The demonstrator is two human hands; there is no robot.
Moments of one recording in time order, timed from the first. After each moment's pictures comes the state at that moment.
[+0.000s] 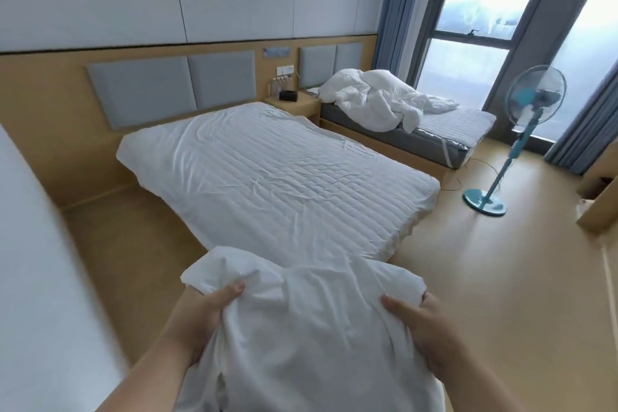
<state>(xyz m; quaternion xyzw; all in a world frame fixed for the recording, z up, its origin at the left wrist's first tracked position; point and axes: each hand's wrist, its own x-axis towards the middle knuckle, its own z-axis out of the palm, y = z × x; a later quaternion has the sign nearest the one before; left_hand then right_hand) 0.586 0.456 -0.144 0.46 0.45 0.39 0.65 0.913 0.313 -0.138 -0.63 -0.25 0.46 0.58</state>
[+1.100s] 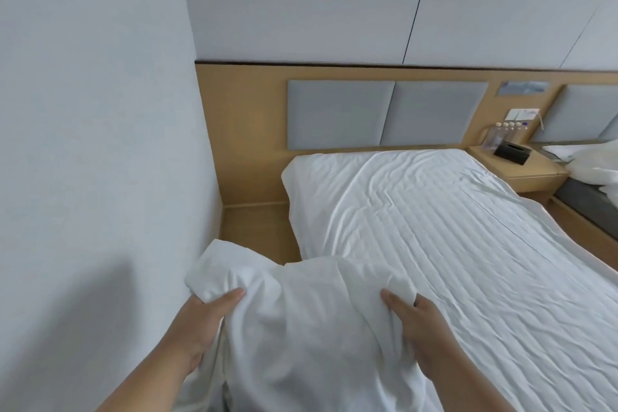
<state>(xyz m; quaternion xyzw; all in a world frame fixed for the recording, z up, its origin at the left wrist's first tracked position) 0.349 1.081 -0.176 0.28 0.62 0.53 0.51 0.694 1.178 -0.171 -0.58 -0.43 0.60 0.34</state>
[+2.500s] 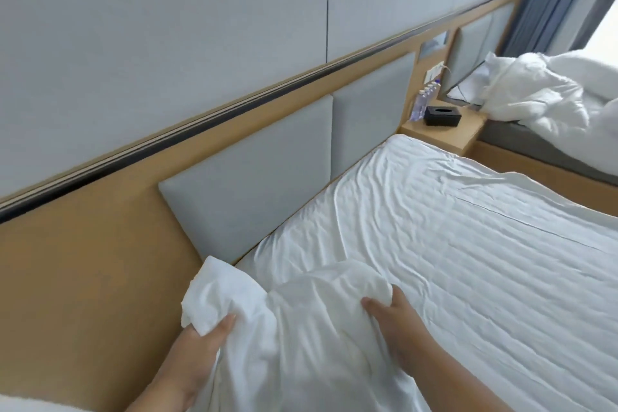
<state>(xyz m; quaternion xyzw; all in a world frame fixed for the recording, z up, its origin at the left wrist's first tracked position) 0.058 1.987 -0.207 0.47 0.62 0.26 0.58 0.391 1.910 -0.239 -0.69 -0.19 0.51 0.47</state>
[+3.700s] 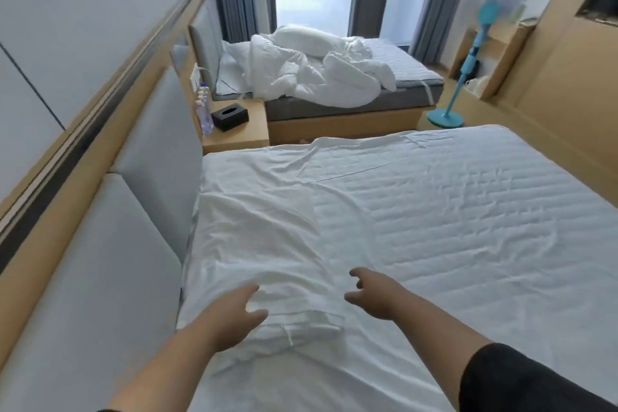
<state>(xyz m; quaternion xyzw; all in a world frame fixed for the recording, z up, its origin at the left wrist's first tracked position) 0.373 2.341 -0.216 0.91 0.16 -0.26 0.28 0.495 2.053 -0.223 -0.92 -0.11 0.34 0.19</state>
